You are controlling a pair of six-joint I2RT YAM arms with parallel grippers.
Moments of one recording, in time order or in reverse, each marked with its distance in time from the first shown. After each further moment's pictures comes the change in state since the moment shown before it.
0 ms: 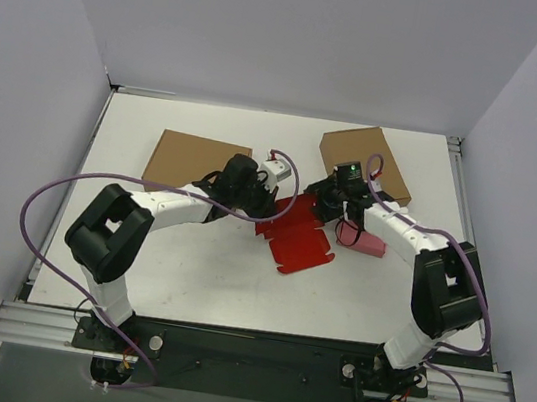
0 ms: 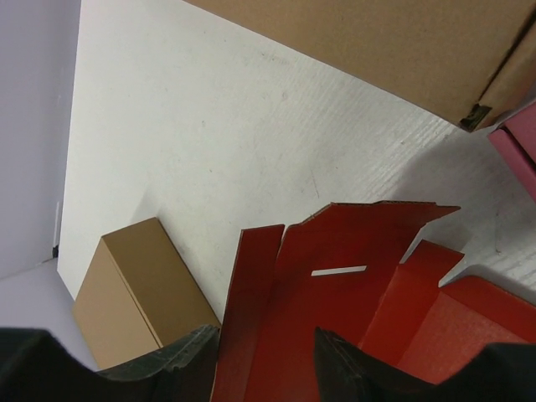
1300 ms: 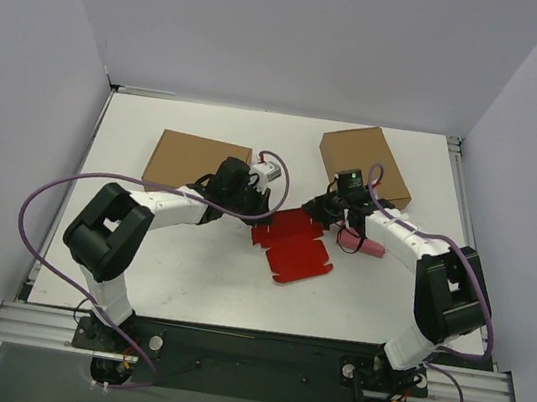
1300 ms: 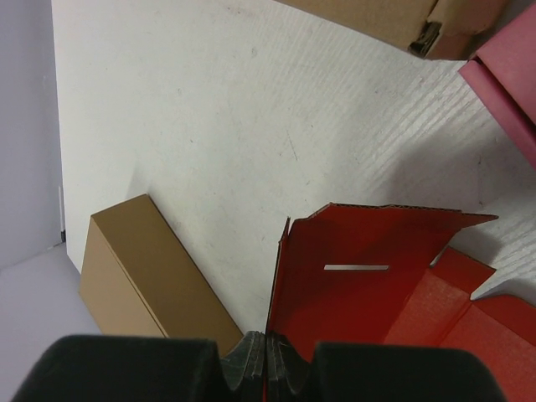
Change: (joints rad) left arm 0.040 0.000 -0.060 0.023 0.086 -0.140; right arm -0.002 -0.031 -0.077 0.034 -0.089 0.061
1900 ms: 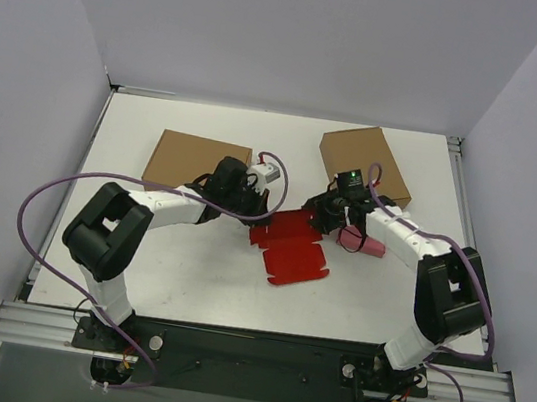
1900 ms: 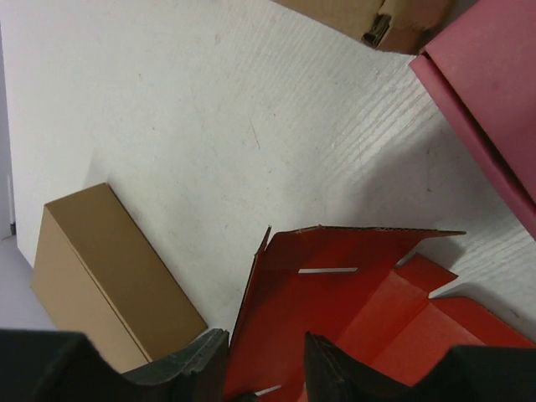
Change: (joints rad) left arm 0.017 0.000 -0.011 -0.001 0.054 0.031; right arm 0.000 -0.001 0.027 -0.109 -0.011 -0.046
